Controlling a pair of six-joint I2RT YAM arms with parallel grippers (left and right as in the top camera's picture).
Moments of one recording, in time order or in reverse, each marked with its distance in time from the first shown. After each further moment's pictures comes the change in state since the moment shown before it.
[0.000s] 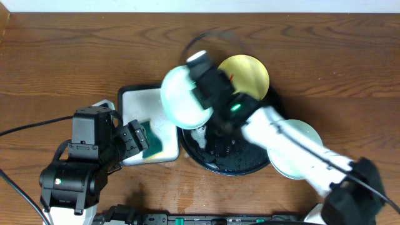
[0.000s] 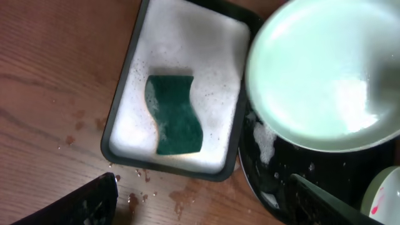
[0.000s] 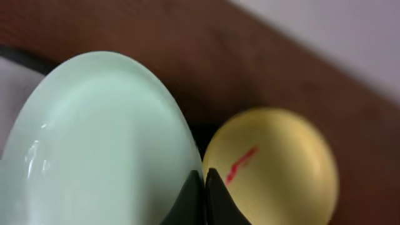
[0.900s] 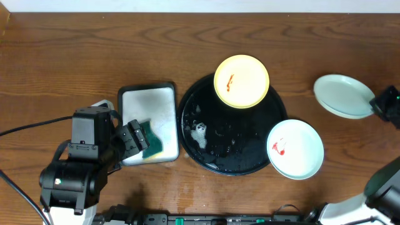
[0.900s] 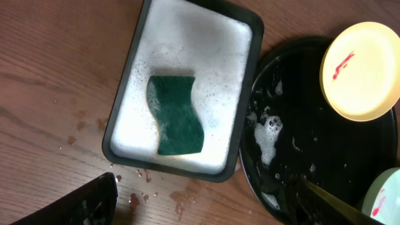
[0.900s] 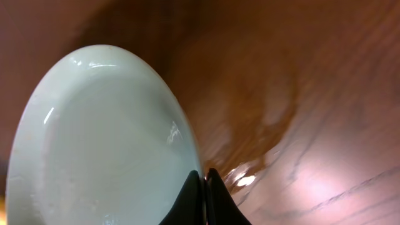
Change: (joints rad) left arm 0.004 0.000 0.000 0.000 -0.003 0.000; right arm -1.346 0.095 0.009 -0.430 -0.459 0.179
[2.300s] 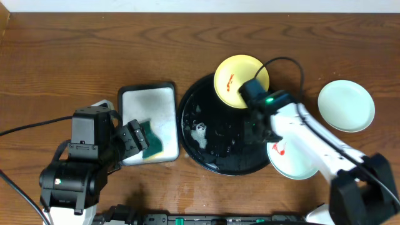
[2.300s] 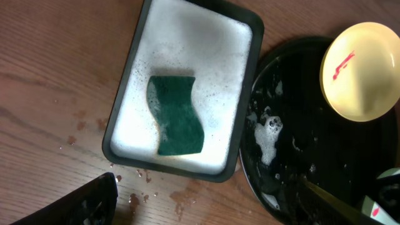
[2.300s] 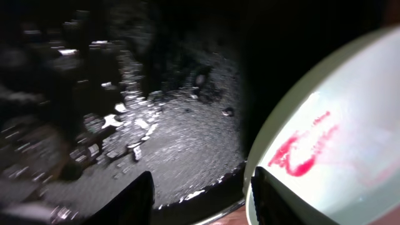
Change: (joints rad) left arm 0.001 0.000 0.000 0.000 0.000 0.000; right arm 1.168 -0.107 -0.256 -0.121 0.264 0.280
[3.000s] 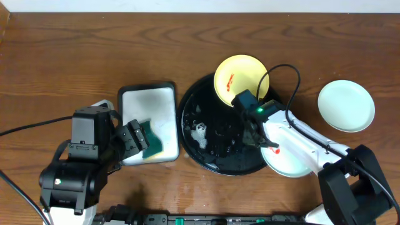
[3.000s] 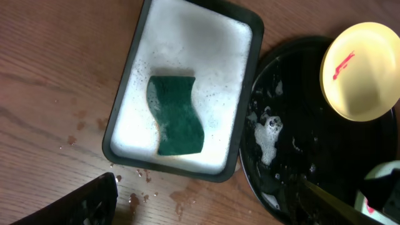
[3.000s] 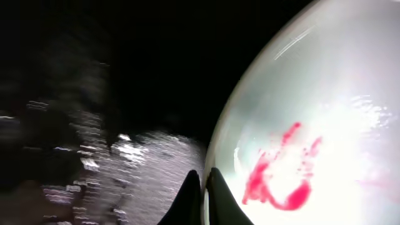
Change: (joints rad) left arm 0.000 0.000 0.000 0.000 0.000 0.000; right arm 0.030 0.034 -0.110 0.164 0.108 0.210
